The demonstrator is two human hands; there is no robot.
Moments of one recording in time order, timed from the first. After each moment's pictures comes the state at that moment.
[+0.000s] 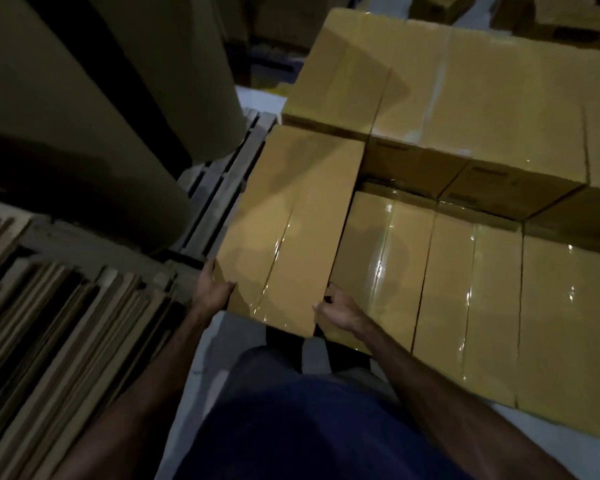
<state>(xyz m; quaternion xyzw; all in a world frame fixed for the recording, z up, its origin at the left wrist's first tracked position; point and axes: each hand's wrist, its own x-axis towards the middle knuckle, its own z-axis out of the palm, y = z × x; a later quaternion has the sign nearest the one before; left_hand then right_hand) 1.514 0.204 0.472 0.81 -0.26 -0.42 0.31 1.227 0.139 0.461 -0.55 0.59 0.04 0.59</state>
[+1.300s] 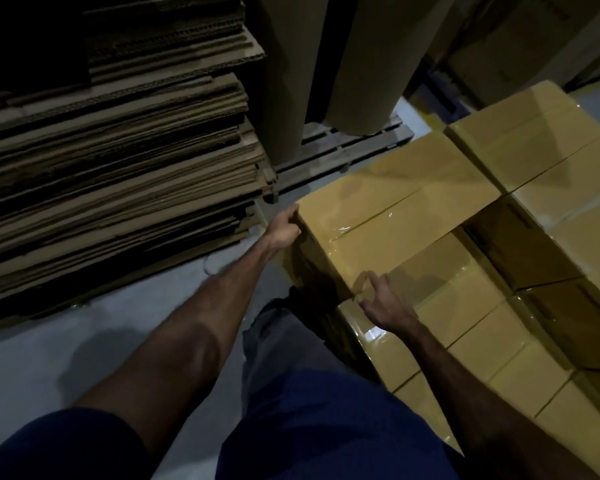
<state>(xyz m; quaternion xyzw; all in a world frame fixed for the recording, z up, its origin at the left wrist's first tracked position) 1.476 0.307 0.485 0.77 -0.16 -0.41 0.46 1.220 0.179 0.492 -0.87 0.36 0.21 0.28</state>
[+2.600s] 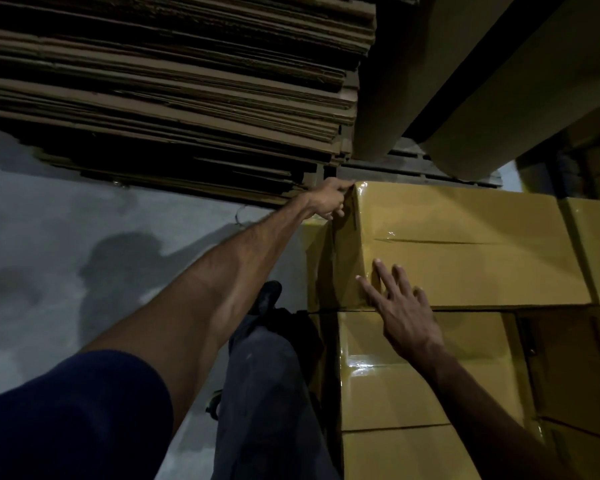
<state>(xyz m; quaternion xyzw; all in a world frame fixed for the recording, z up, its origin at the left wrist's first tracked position) 1.478 0.296 0.435 0.78 -0.09 -0.38 0.50 1.237 0.121 0.457 -0.95 -0.08 0.27 -0.12</state>
